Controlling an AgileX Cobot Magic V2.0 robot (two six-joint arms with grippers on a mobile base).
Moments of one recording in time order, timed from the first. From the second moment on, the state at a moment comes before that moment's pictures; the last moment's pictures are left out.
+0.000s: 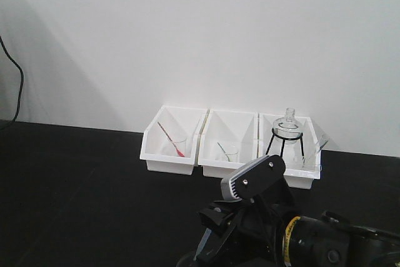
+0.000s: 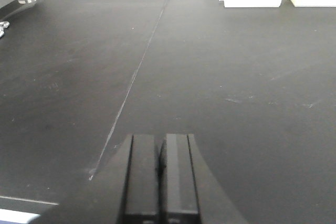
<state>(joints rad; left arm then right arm) -0.07 -0.01 0.03 -0.02 0.01 0.05 0.57 1.47 -0.86 -0.95 -0.19 0.88</state>
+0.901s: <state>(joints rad) -0.07 -0.01 0.03 -0.02 0.01 0.05 0.57 1.42 -0.82 -0.95 -0.19 1.00</state>
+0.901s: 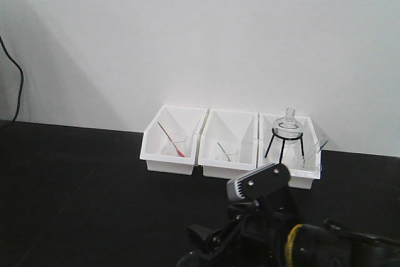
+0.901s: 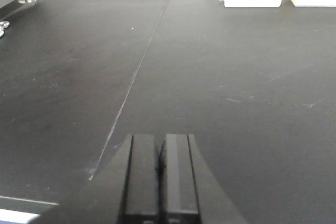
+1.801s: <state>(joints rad) -0.07 -0.01 0.03 -0.02 0.01 0.05 0.55 0.48 -0.50 -0.48 0.27 0.60</state>
